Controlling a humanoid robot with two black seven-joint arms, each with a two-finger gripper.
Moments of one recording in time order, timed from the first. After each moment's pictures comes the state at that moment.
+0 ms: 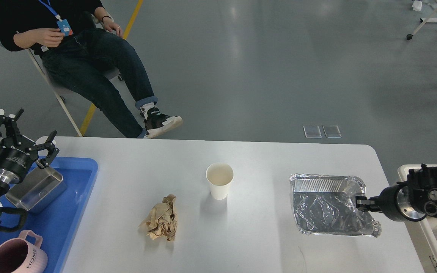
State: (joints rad) left arm -0.57 0.40 -0.98 -0.38 0.06 -0.66 -0.28; right arm 1.25 -0.86 -0.57 1.51 -0.76 0.12 -0.19
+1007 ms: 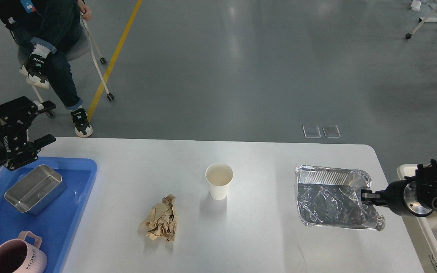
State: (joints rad) left arm -0.69 1.24 -0.30 -1.44 0.30 -0.34 -0.26; right arm 1.25 -0.91 -0.54 1.52 -0.76 0.12 -0.20
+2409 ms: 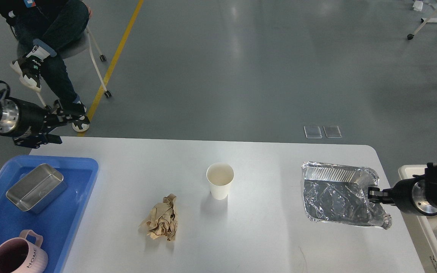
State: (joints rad) left arm -1.12 0.71 -0.30 -0.91 0.67 -0.75 0.39; right arm 1.25 -0.94 -0.53 1.52 -0.76 0.13 -0.19
